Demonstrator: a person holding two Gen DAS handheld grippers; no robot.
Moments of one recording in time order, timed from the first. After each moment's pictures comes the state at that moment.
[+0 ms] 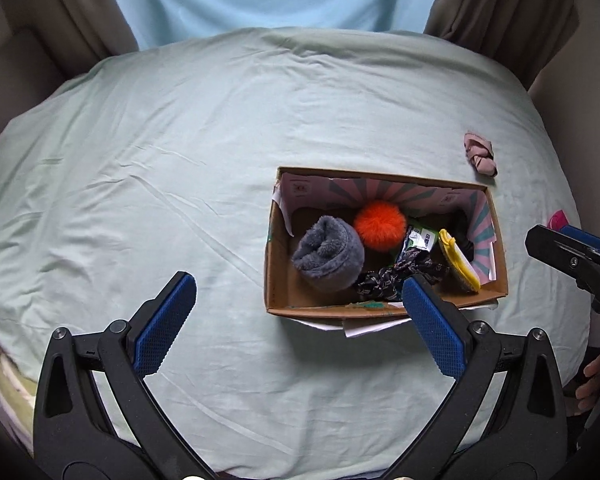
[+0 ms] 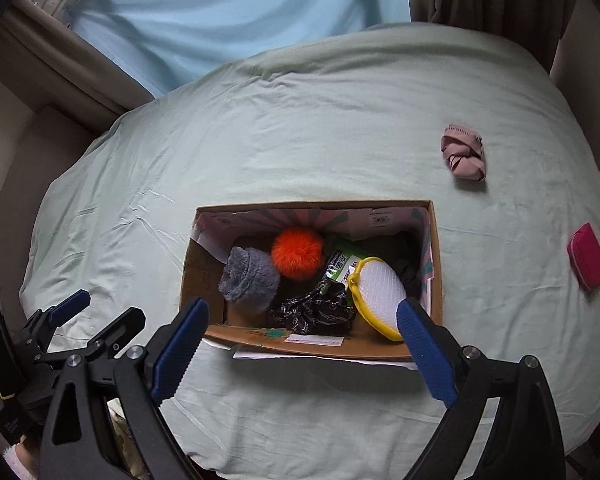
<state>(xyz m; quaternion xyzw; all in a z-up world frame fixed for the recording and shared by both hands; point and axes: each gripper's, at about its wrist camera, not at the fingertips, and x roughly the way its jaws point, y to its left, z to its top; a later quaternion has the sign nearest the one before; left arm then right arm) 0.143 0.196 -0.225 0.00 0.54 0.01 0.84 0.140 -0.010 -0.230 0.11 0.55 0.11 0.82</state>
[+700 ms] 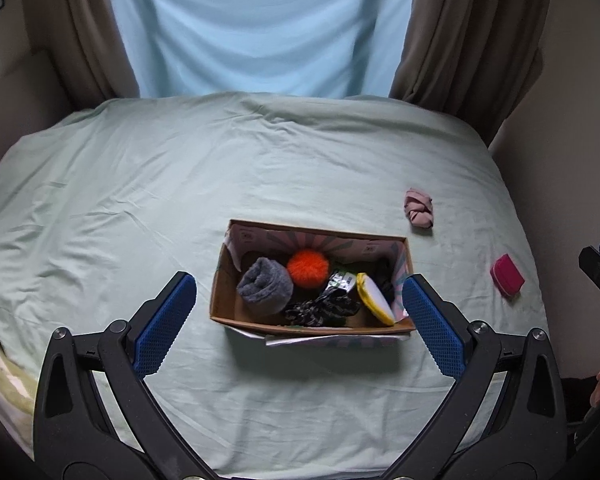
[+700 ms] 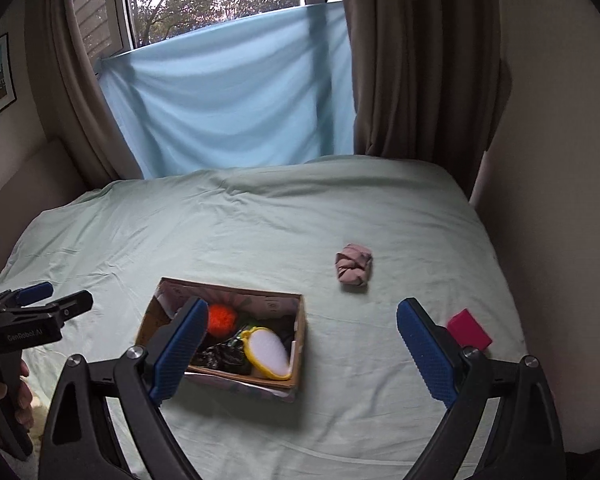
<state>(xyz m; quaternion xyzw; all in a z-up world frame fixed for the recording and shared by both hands) 0.095 0.109 -0.124 -0.03 0.45 0.00 0.89 0.039 -0.136 -0.117 0.03 0.36 0.04 0.93</state>
